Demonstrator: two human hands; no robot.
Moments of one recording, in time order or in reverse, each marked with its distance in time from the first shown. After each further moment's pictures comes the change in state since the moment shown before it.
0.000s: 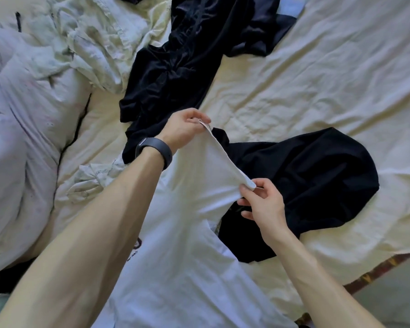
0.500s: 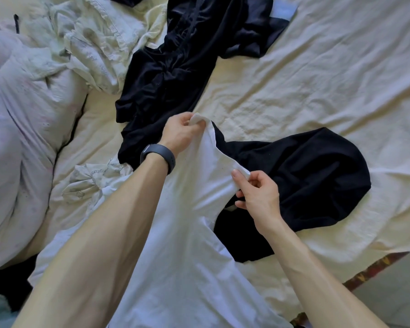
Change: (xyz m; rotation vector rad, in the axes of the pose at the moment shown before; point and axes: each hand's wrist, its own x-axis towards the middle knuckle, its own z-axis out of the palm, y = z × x) left_hand -0.007 -0.005 0.019 -0.051 0.139 -0.010; right_hand 0.011 -0.014 0.004 0.017 0.029 -0.062
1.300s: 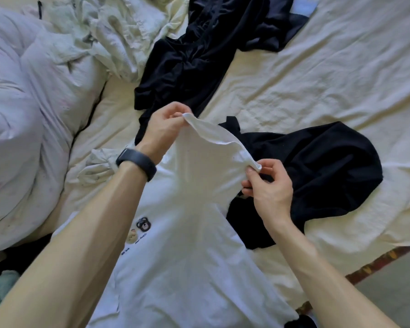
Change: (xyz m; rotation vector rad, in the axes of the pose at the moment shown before) left_hand -0.061 -0.002 -0.066 -0.229 0.015 0.087; right_hand -0.047 -0.009 0.017 -0.025 0.100 -0.233
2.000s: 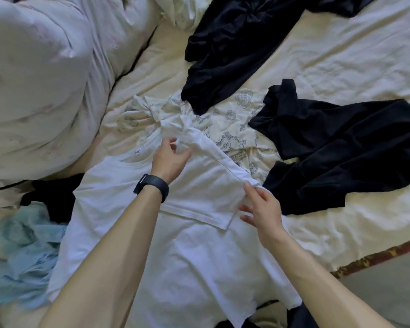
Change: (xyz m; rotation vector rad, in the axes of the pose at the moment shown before) left_hand -0.114 -0.178 -0.082 0.263 0.237 -0.314; right_hand -0.111 0.100 0.039 -0.057 -0.193 0.507
